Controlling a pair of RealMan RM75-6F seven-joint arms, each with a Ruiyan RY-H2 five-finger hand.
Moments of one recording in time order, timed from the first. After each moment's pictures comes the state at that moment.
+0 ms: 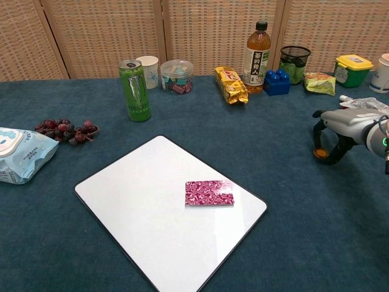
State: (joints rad) left arm -0.11 -1.07 -0.04 -1.71 1.43 1.41 0.10; right arm 0.74 -1.66 0.19 -1.21 -0.69 0.96 -0.64
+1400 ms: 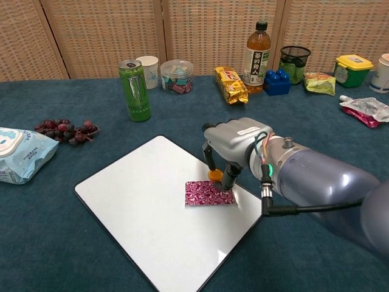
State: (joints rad) left arm -0.11 -1.05 -0.02 -1.70 1.46 1.41 0.05; right arm 0.95 -1.87 0.23 -1.57 -0.59 1.21 -1.04
